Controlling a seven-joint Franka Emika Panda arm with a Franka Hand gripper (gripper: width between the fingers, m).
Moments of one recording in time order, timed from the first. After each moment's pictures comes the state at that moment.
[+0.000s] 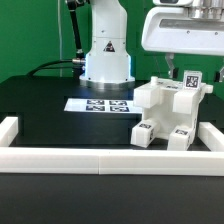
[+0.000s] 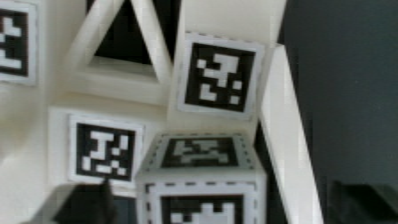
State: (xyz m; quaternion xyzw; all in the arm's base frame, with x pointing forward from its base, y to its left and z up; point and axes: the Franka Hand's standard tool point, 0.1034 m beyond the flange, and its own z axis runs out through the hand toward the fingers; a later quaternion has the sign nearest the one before) arm 0.528 0.121 0.115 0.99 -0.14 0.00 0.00
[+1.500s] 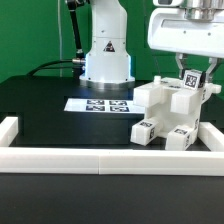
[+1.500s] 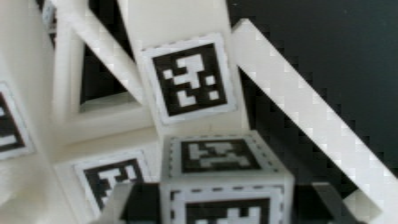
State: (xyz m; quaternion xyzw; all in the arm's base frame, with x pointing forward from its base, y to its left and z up) arm 0.528 0.121 0.114 0.91 -0.41 0.00 0.00
